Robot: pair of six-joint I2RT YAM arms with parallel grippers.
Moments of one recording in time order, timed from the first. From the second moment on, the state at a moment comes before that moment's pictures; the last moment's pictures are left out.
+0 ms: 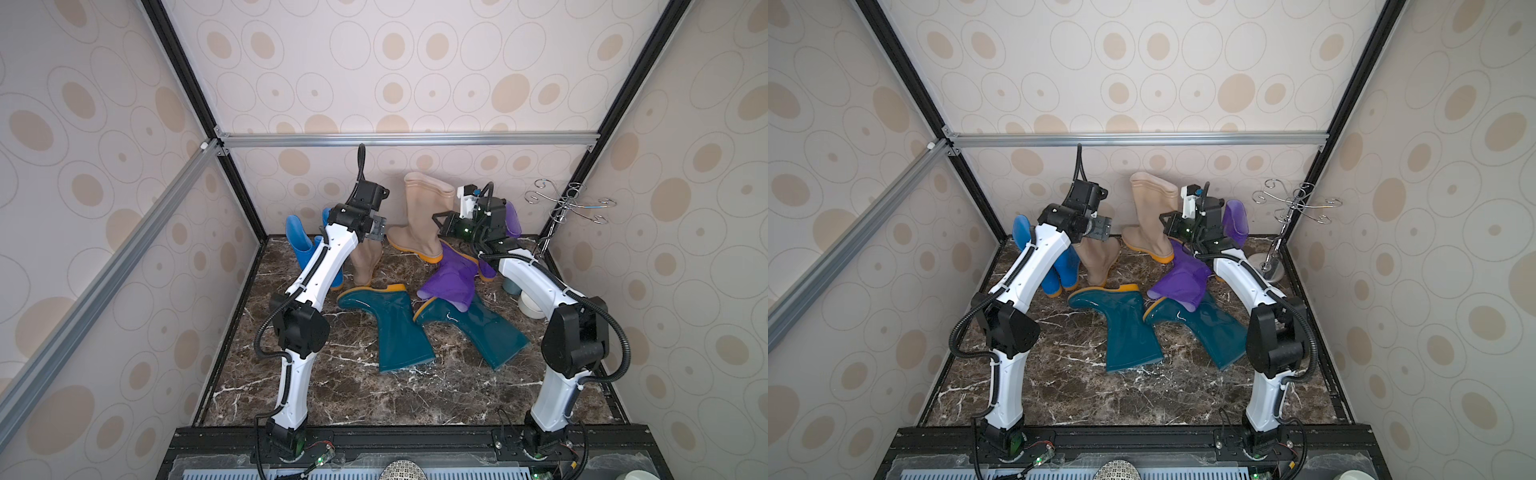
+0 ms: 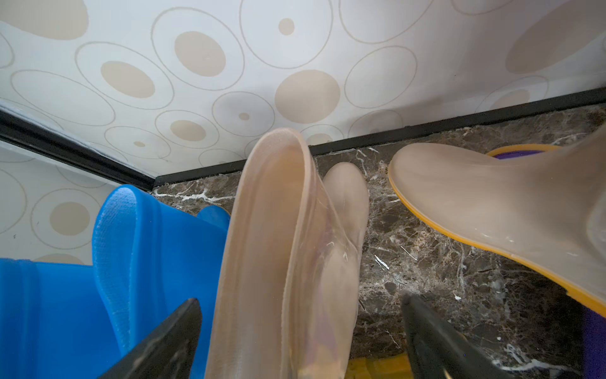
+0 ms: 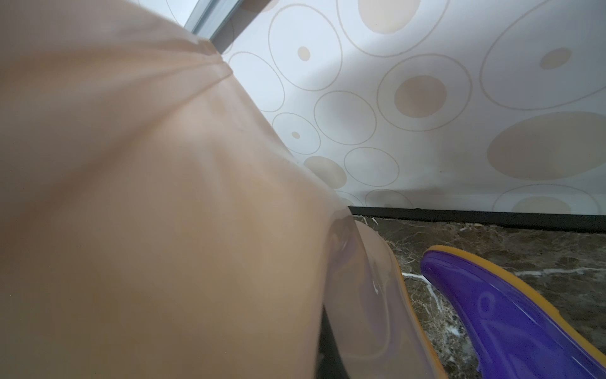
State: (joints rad) left arm -0.41 2.15 2.39 -1.04 -0.42 -0.10; right arm 0.29 1.86 1.64 -0.02 -0.40 0.52
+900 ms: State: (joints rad) left arm -0.39 2.14 2.25 -0.91 -0.23 -0.40; right arm 0.30 1.79 1.63 -0.14 -0.34 0.51
